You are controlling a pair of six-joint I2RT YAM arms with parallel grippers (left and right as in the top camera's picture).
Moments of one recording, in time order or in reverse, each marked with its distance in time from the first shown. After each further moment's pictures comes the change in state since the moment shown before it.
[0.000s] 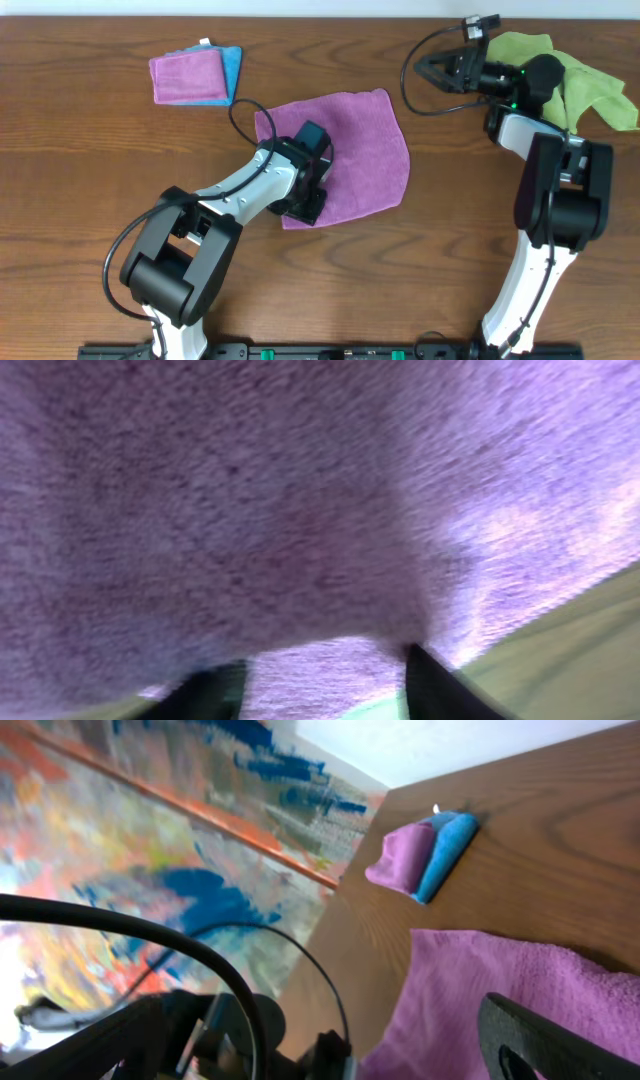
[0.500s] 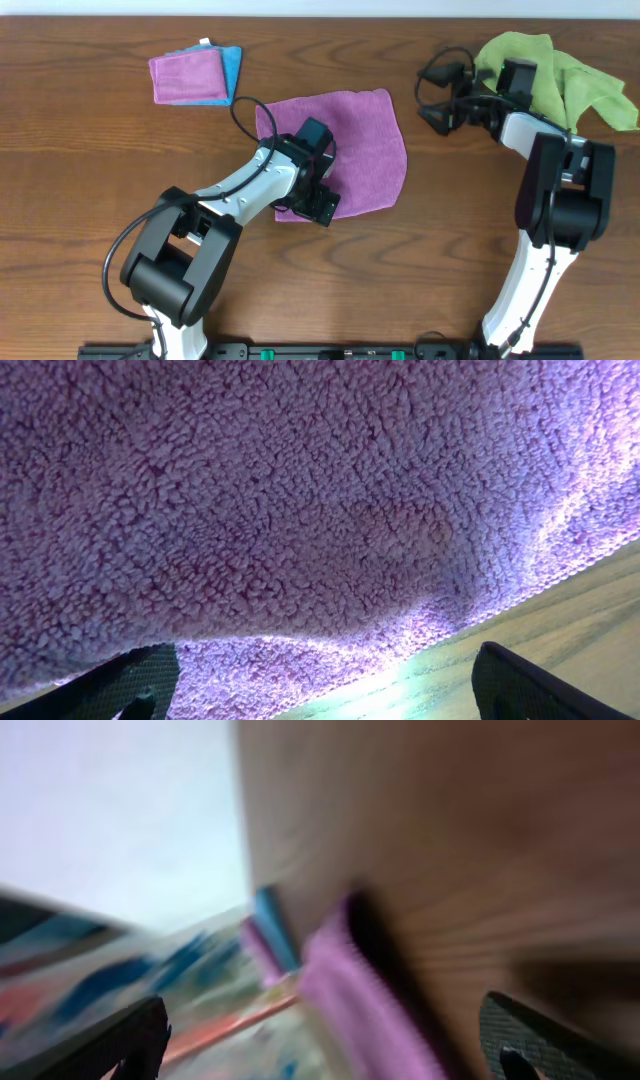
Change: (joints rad) left arm -0.003 0.000 0.014 0.006 0.004 -0.005; right arm -0.002 0.001 0.010 -1.175 0.528 -0.378
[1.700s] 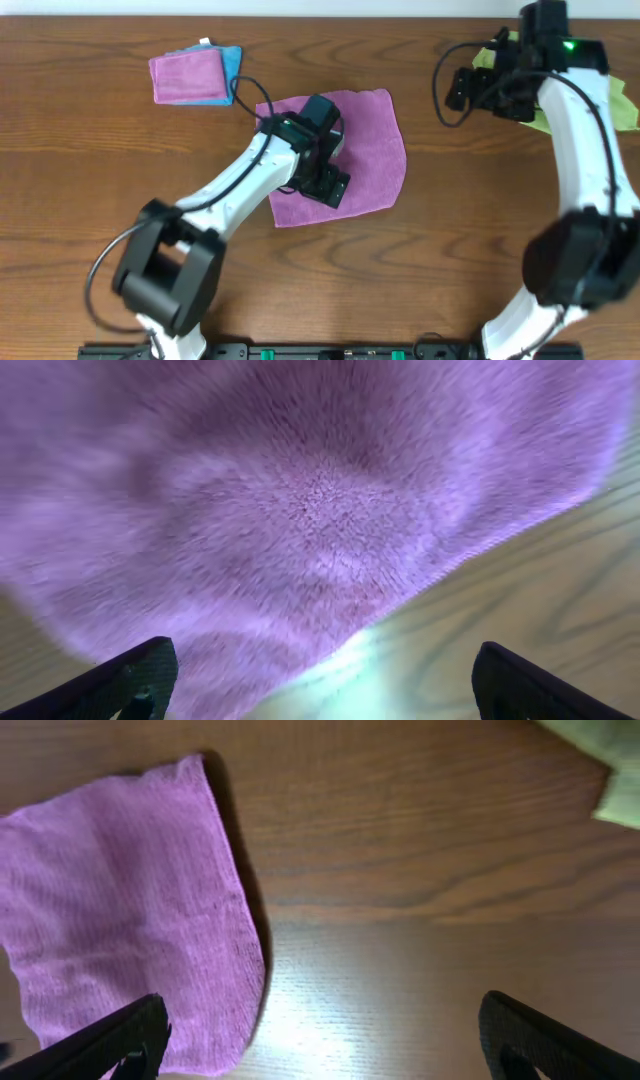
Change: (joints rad) left arm -0.011 -0.087 0.169 -0.130 -0.003 -0.015; right arm 0.088 -0.426 0.355 -1.160 0.773 -1.007
